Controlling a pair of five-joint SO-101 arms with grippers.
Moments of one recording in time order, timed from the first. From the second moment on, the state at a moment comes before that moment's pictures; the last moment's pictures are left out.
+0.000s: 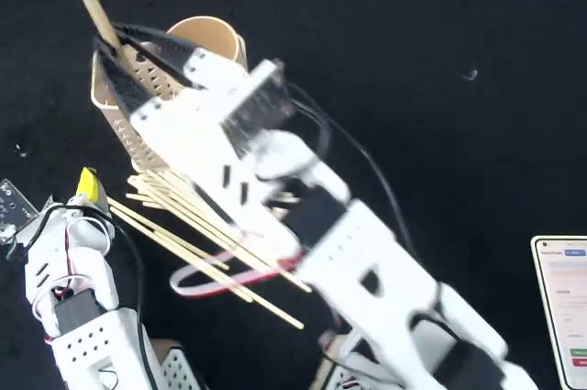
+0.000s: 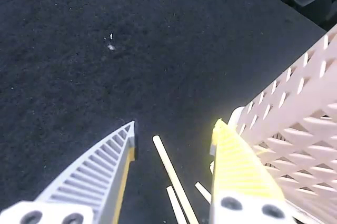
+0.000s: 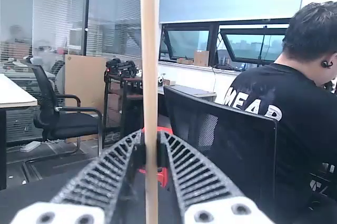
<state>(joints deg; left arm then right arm) -33.7 -92.8 96.0 30.1 14.2 -47.5 -26.0 20.8 0.3 6.4</state>
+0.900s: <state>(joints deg) -33.7 -92.8 96.0 30.1 14.2 -40.2 10.0 -6.5 13.6 -2.6</state>
